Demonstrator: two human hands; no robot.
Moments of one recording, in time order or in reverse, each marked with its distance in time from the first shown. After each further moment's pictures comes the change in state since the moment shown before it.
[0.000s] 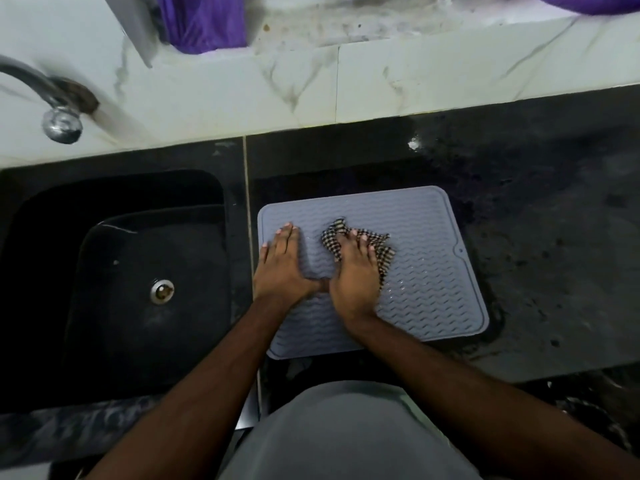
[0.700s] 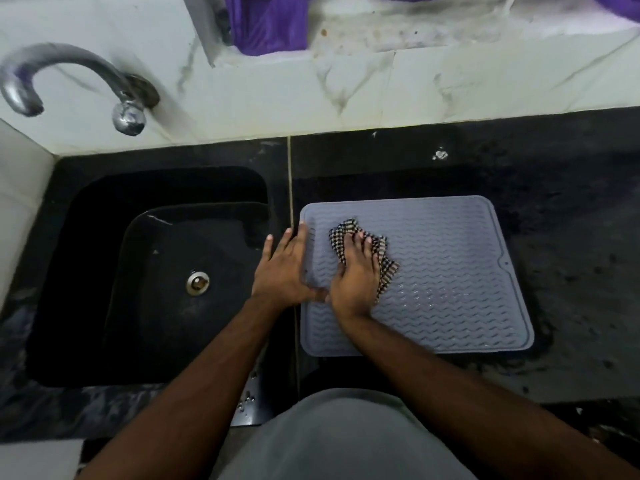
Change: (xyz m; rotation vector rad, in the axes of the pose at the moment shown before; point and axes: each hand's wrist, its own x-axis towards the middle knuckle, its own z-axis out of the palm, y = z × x) left_hand -0.012 -0.073 -0.035 0.050 -0.076 0.097; right_hand -0.015 -0.063 0.043 0.120 0.055 0.073
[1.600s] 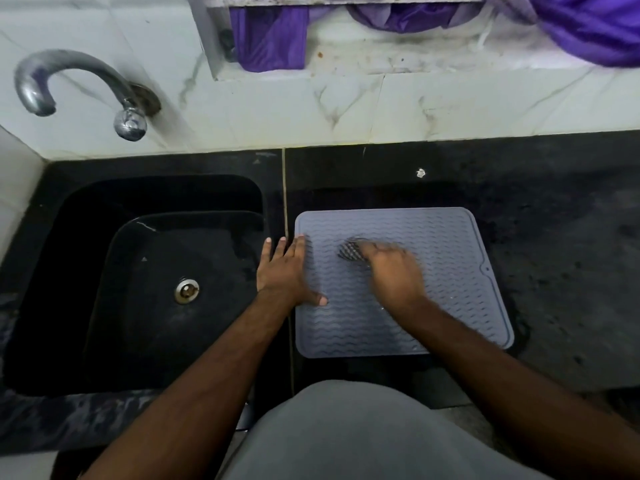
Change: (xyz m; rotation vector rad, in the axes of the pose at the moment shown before) left_hand -0.006 0.033 -0.021 0.217 -0.131 -0.125; right_hand 0.037 0.037 -0.083 -0.585 -0.216 -0.398
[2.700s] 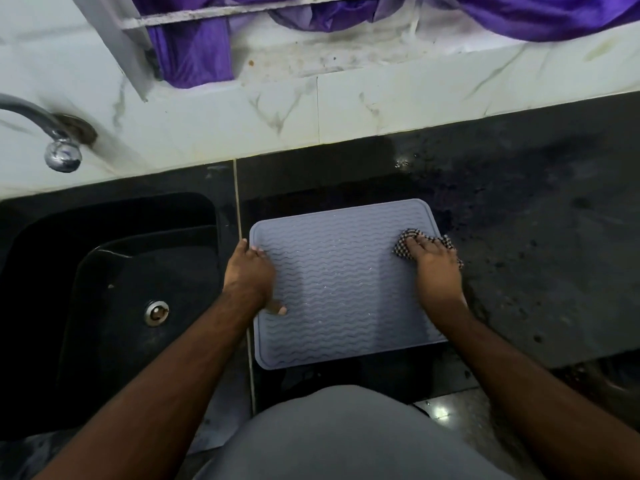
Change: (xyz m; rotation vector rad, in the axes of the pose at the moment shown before) left_hand 0.016 0.042 -0.029 0.603 -0.190 0.036; right_hand -0.037 0.151 0.002 0.031 -0.090 0.348
